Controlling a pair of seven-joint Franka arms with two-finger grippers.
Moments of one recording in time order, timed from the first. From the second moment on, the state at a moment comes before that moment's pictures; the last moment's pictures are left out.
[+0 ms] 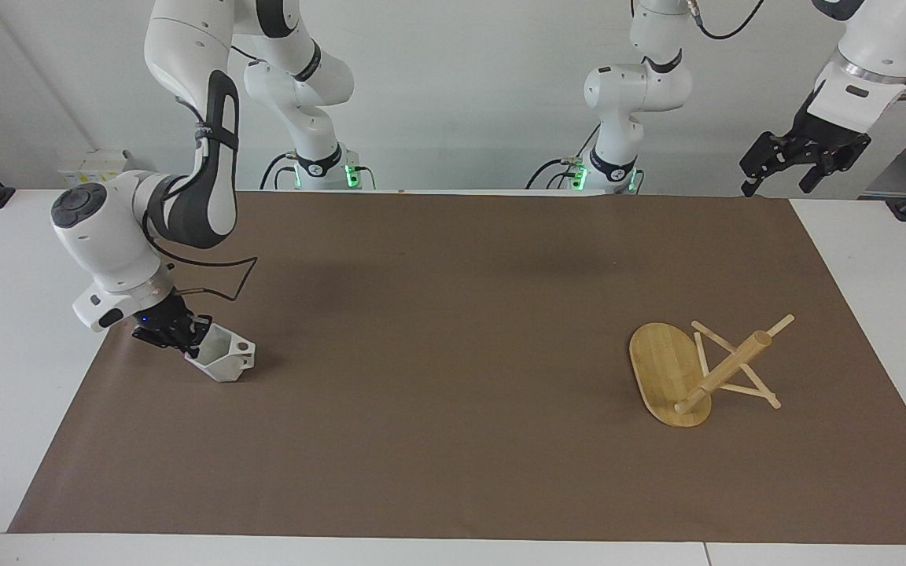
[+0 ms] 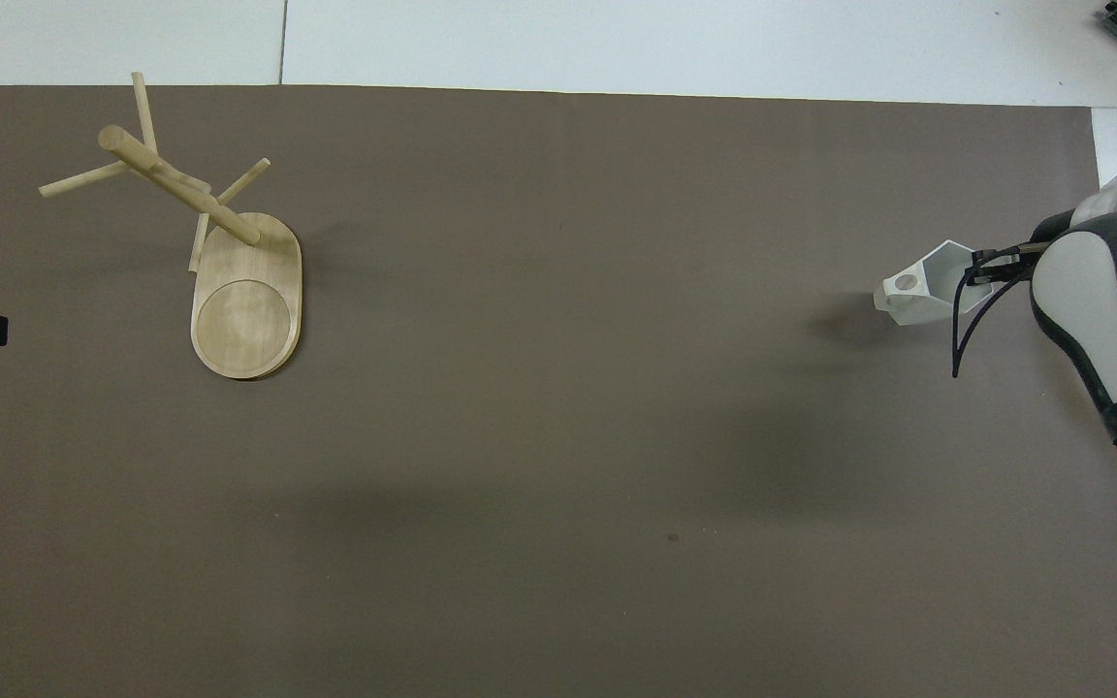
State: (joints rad) left arm -0.03 -0.06 0.02 -1.52 0.00 1.46 -0.04; right arm 0.02 0.31 -0.23 -1.71 0.20 2.04 -0.34
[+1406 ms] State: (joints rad) left arm -0.03 -0.06 0.02 -1.52 0.00 1.46 -0.04; right arm 0.04 0.22 -0.03 -1.30 0.61 1.53 0.03
